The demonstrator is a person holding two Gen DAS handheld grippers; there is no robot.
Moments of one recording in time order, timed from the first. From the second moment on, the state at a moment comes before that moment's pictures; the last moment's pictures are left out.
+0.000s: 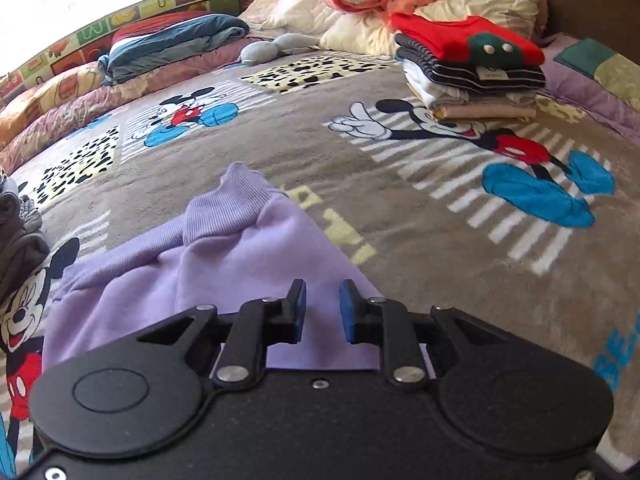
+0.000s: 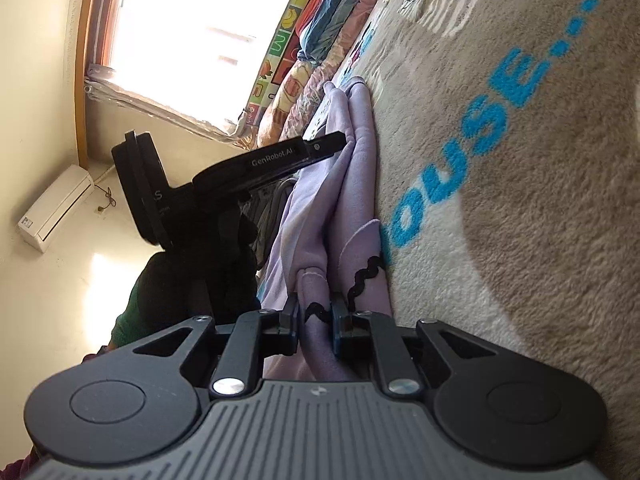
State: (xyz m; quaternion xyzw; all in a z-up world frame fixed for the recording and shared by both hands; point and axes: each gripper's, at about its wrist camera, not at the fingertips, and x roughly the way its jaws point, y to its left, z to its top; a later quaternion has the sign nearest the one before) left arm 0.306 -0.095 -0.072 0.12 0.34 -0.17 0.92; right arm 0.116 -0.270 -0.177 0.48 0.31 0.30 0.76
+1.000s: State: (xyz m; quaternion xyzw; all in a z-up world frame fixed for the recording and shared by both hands) left arm 0.224 -0.045 -0.032 0.05 0.29 -0.15 0.94; right arm 0.098 -0.278 -0.152 0.42 0.29 0.29 0.81
